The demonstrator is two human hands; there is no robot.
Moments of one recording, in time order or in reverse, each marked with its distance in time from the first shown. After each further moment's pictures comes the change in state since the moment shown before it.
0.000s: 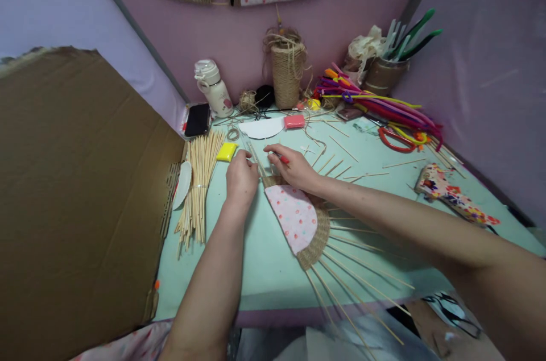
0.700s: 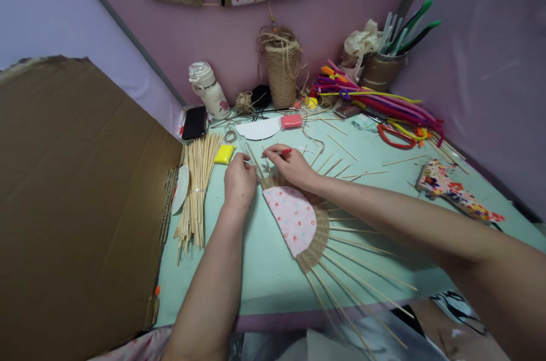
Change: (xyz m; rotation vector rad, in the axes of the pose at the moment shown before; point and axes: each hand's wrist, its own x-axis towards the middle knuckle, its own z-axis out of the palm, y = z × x) left_hand 0.001 -0.002 0.003 -0.016 -0.030 -0.014; right_hand 0.008 -0.005 0.000 0.173 0.067 0.162
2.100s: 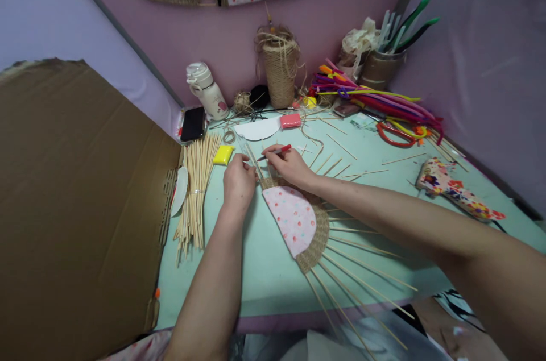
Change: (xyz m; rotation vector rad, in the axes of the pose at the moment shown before) left_hand -0.001 0.001 0.000 -0.035 -0.017 -0.017; right_hand 0.003 0.007 0.006 0.061 0.041 0.113
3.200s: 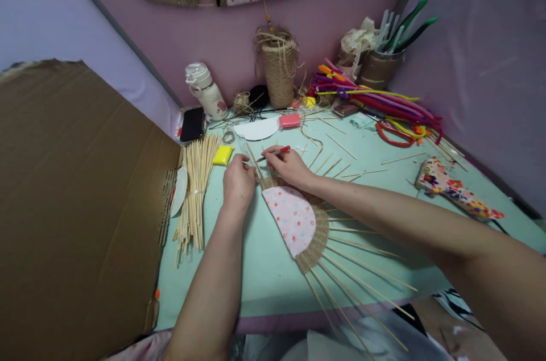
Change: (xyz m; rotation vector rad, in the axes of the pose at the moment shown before) left_hand 0.000 0.001 0.000 -0.029 -0.001 0.009; right_hand 0.000 0.001 -0.001 -0.009 -0.026 0.003
